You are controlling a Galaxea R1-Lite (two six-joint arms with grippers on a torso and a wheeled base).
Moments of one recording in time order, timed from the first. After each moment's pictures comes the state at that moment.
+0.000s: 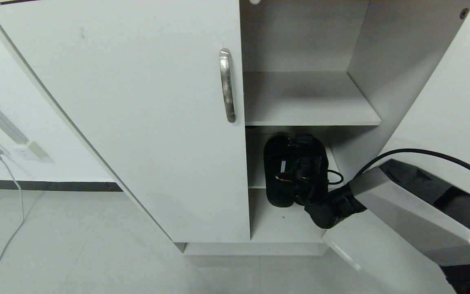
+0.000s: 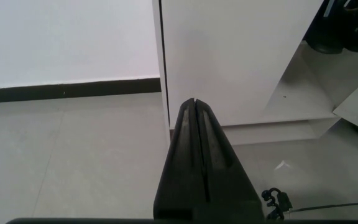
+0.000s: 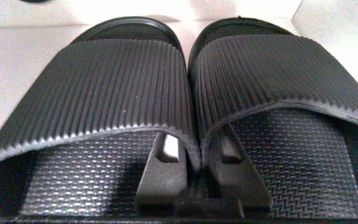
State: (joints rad) left arm 0.00 0.00 0.00 0.00 -0.04 0.03; right arm 0.58 2.46 -1.53 -0.96 -0.66 0.05
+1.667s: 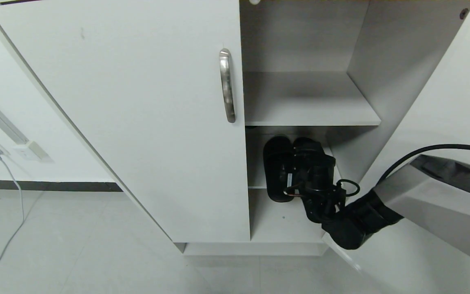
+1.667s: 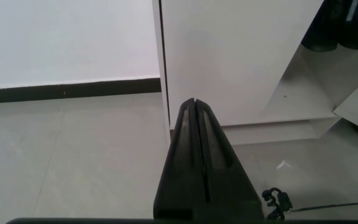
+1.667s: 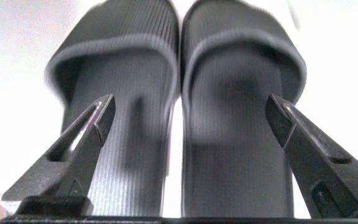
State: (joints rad) left arm 0.00 0.00 0.00 0.00 -0.04 0.04; right arm 0.64 2.25 -1.15 -1.01 -0.65 0.08
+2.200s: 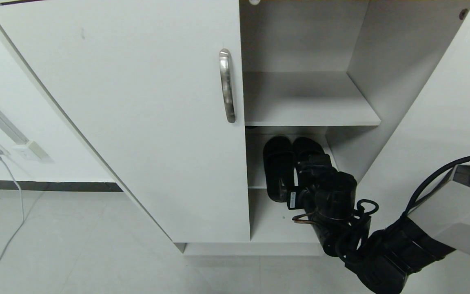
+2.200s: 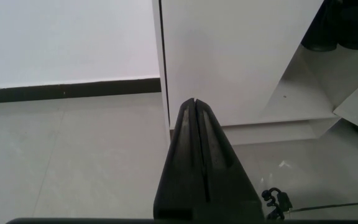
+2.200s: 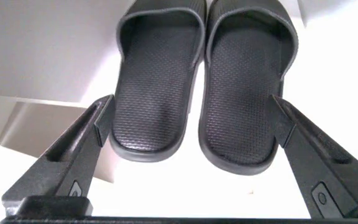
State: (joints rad) left arm 0.00 0.00 0.00 0.00 -0.04 0.04; right arm 0.75 2.09 -0.84 -1.17 -0.65 0.07
